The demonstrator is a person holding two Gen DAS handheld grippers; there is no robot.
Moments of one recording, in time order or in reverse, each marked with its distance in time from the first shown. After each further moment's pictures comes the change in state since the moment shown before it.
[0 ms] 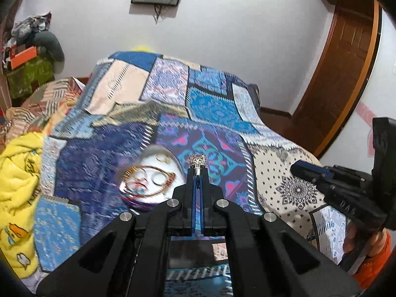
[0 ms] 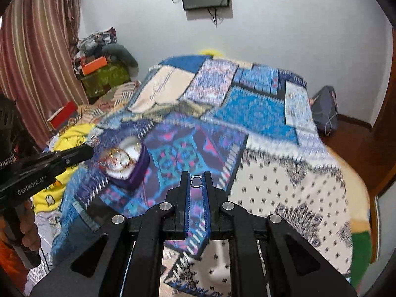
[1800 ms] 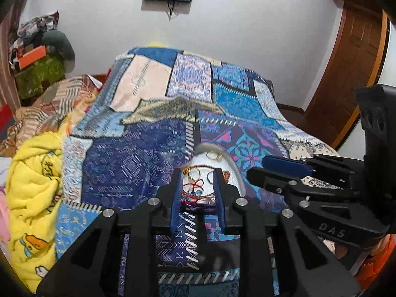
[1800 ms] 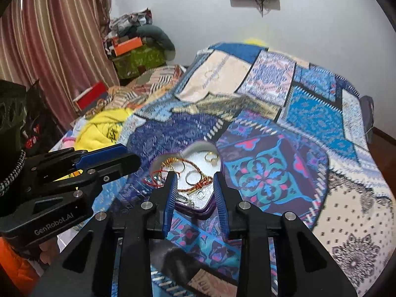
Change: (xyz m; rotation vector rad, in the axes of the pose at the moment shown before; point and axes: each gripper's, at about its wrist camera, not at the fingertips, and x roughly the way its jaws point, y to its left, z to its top) left arm 0.003 0.060 0.000 0.017 0.019 0.066; right arm 0.061 0.090 0.015 -0.097 0.075 0.169
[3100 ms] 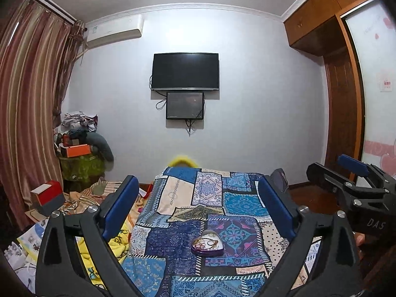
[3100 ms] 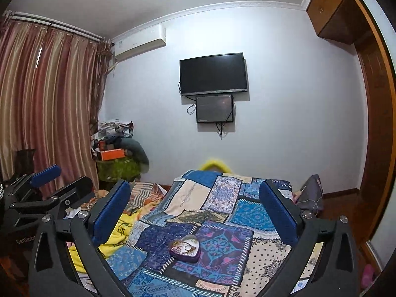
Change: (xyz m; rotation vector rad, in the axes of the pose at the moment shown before) left arm -0.287 -0.081 -0.010 0.098 -0.615 0.180; right arm -0.245 0.096 -0.013 -0.005 -0.678 -0.257
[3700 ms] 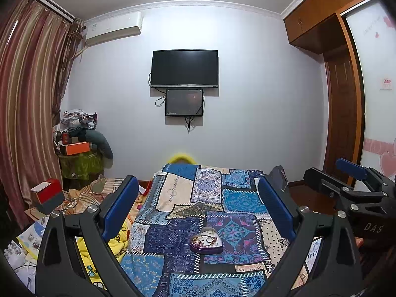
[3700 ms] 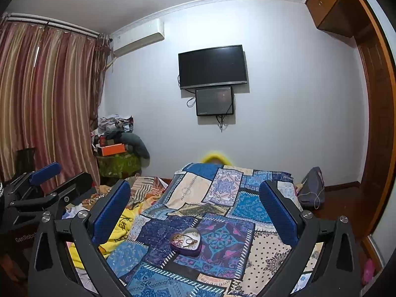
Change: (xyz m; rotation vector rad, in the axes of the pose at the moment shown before) left arm 0.003 -0.005 -0.007 0.002 0.015 -0.001; right arm -0.005 -0.007 -0.010 0.015 0.040 0.003
